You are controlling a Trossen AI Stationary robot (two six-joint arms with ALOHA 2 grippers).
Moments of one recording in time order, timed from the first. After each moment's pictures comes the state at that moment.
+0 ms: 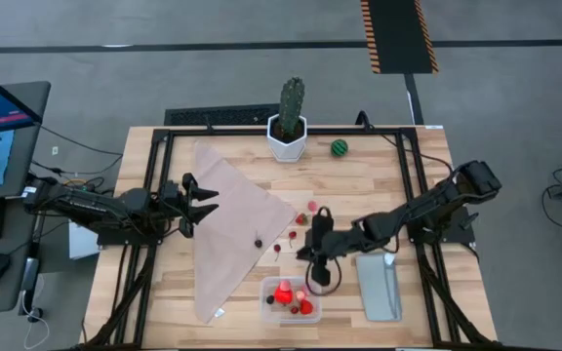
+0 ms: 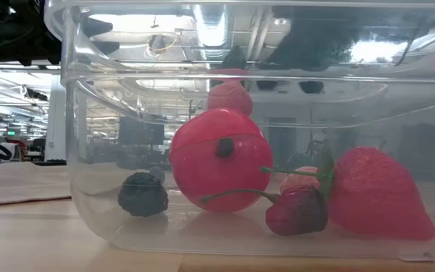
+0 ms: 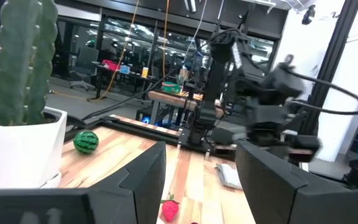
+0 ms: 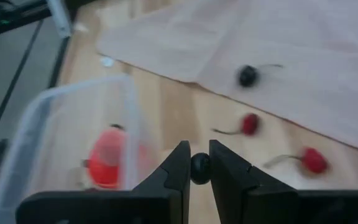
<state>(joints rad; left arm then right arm) -0.11 0.44 0.01 0.64 -0.25 -0.20 0.38 1.60 0.88 0.06 0.17 0.44</state>
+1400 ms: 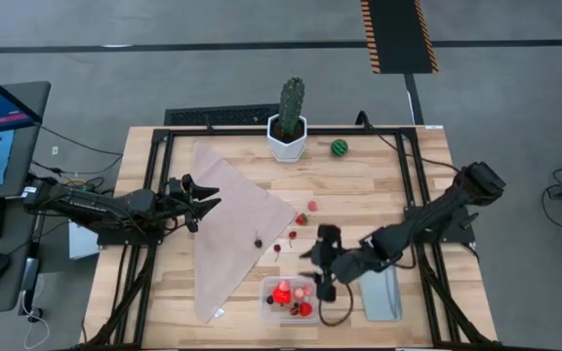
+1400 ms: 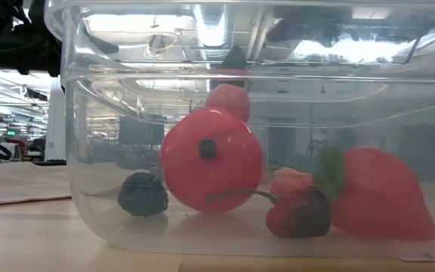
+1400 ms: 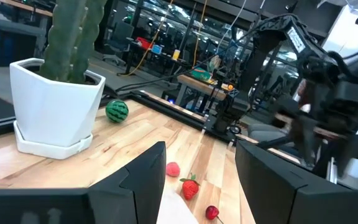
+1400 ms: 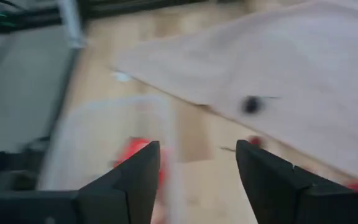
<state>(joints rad) -0.11 0.44 0.01 0.53 -0.39 -0.35 0.53 1.57 1.03 -0.14 0.42 0.42</state>
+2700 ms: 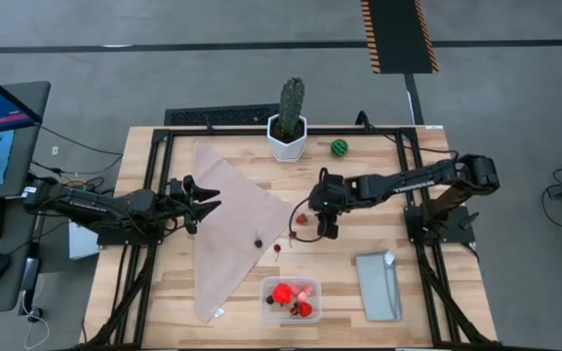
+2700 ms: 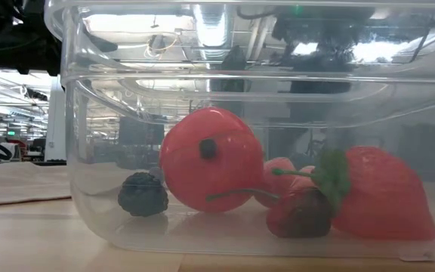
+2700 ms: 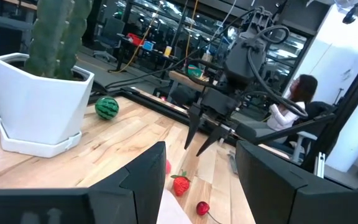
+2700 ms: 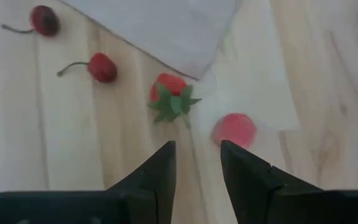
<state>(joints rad) -0.11 0.44 0.01 0.53 -0.34 -0.36 -0.01 1.56 0.92 -0.45 0.08 0.05</state>
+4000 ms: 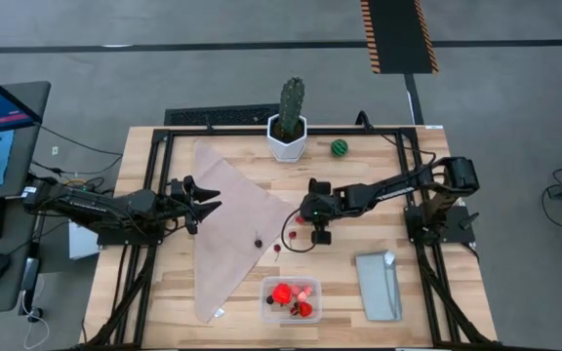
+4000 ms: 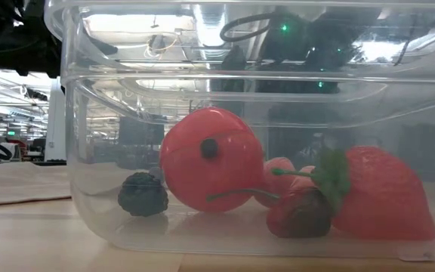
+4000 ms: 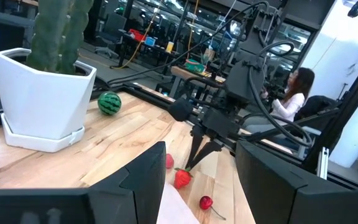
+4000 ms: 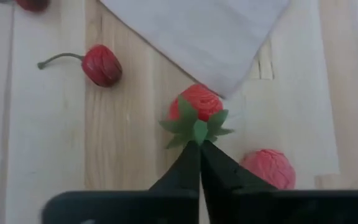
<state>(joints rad) -0.11 0.44 0.01 0.51 -0.35 -0.36 0.02 1.72 0.92 -0.29 0.11 -0.06</state>
